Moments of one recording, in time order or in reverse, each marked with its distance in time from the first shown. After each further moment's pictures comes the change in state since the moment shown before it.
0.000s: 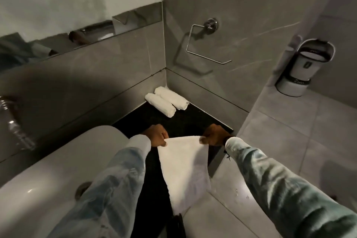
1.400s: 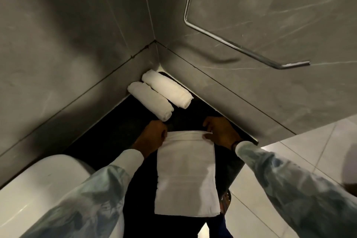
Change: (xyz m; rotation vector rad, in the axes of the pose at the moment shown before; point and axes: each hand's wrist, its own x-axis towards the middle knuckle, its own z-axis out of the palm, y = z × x) left_hand 0.217 -0.059 0.030 0.102 0.191 0.109; right_hand 0.226 0.072 0.029 0.182 0.059 -0.173
